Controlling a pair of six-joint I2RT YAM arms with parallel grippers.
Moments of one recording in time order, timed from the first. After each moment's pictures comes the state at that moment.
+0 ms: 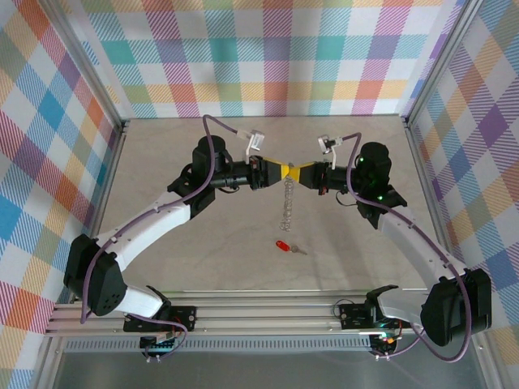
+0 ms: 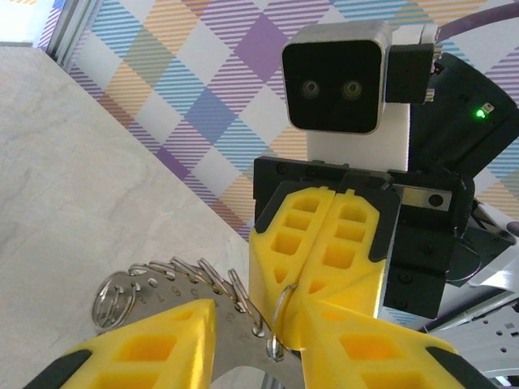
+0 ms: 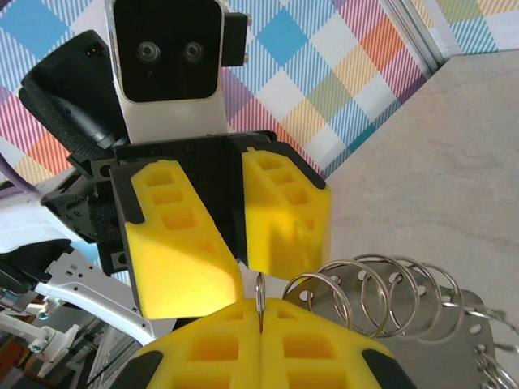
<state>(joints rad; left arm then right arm) -0.63 1.43 1.15 0.14 0.71 -0.59 0.32 1.19 0.90 0.20 -1.03 0.62</state>
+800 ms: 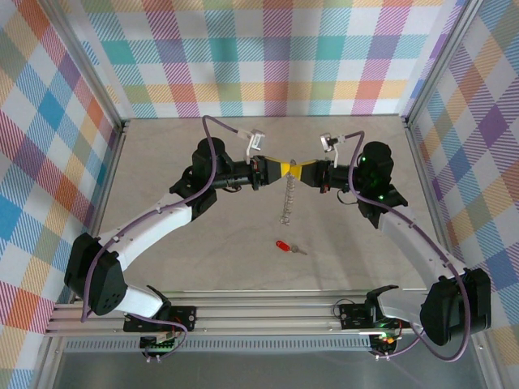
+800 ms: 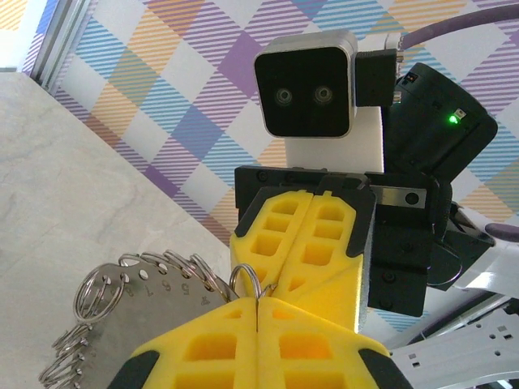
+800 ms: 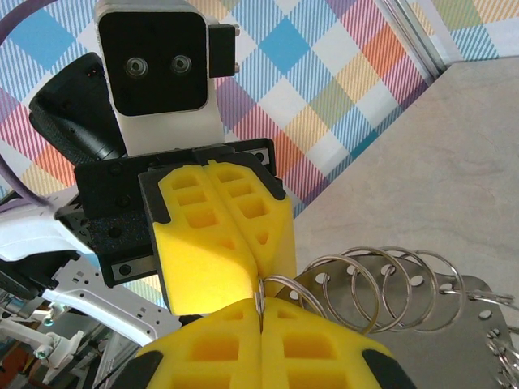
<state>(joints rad) -0.64 1.43 1.13 0.24 0.70 -0.60 0.32 1.19 0.90 0.23 -1.04 0.65</state>
